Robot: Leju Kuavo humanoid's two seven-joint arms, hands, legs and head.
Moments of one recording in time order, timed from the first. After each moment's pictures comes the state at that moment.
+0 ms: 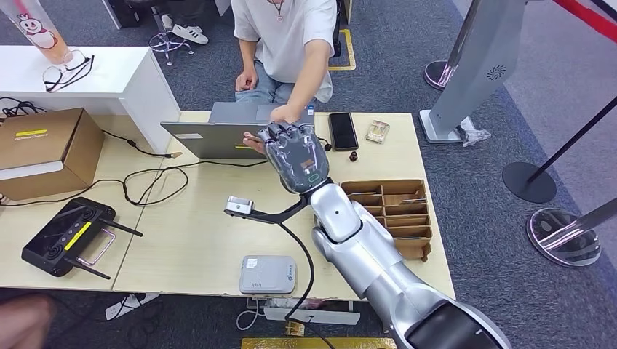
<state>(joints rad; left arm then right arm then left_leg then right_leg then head) -0.09 -0.06 -0.48 -0.19 0.20 0.54 -0.03 -0.73 0.23 0.56 -0.72 1.44 -0.66 0.00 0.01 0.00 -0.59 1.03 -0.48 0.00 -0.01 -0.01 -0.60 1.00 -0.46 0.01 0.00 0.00</state>
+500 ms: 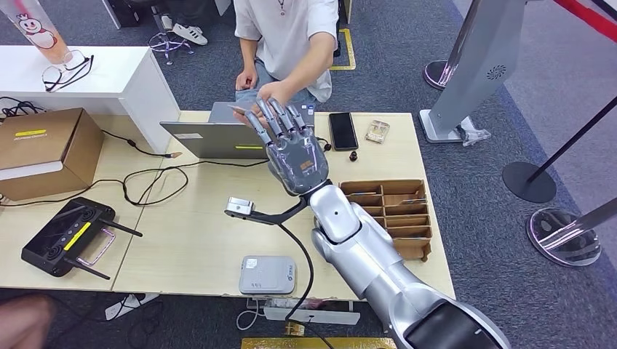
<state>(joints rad) -0.09 -0.06 -0.48 -0.19 0.20 0.54 -0.03 -0.73 0.24 0.56 -0.70 1.44 -0.67 -0.01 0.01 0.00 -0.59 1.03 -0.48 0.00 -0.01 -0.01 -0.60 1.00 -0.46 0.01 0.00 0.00</state>
